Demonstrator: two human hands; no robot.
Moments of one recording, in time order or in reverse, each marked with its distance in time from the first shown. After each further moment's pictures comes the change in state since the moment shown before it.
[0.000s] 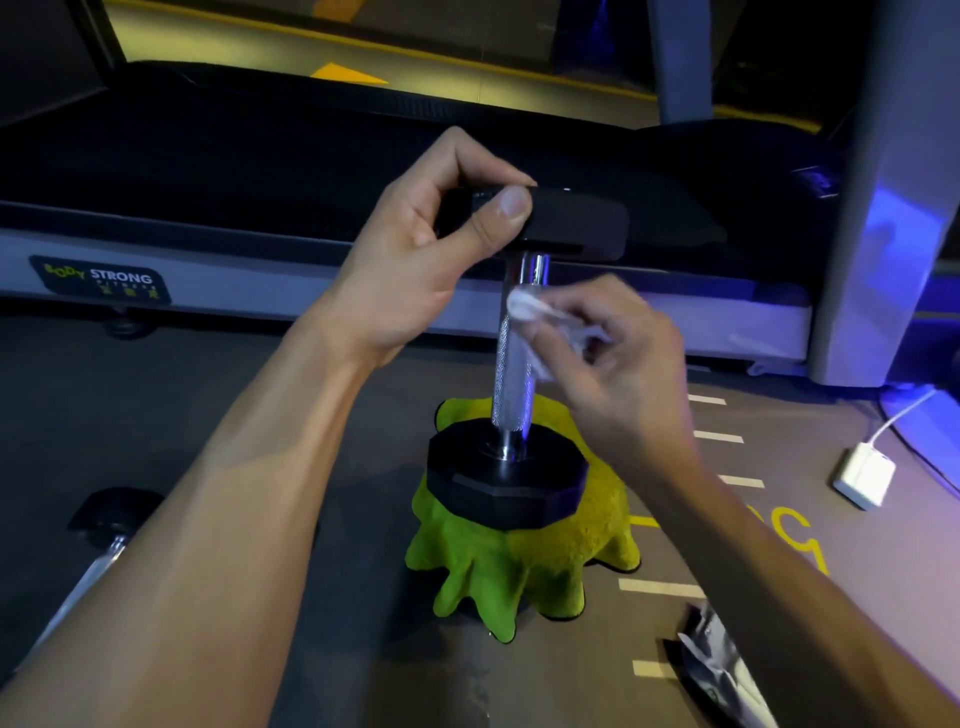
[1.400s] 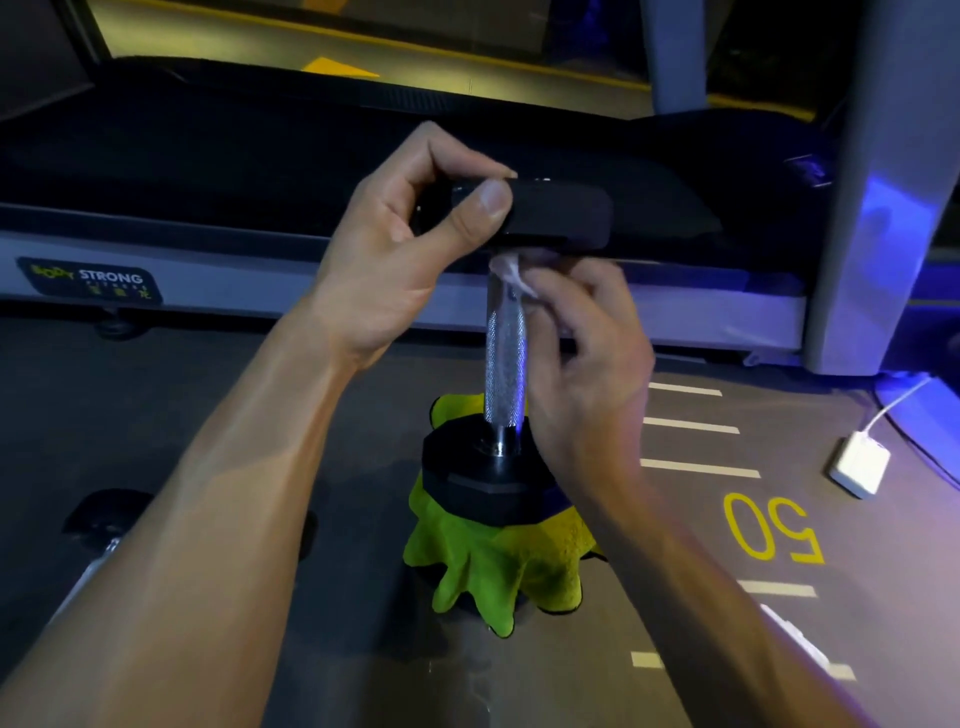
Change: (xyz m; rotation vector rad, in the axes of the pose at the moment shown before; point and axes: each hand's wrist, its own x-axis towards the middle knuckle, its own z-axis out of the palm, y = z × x) left_hand -0.005 0.004 -0.004 -0.013 0.015 -0.014; right_hand -0.005 -0.010 0.027 -0.043 0.265 -0.061
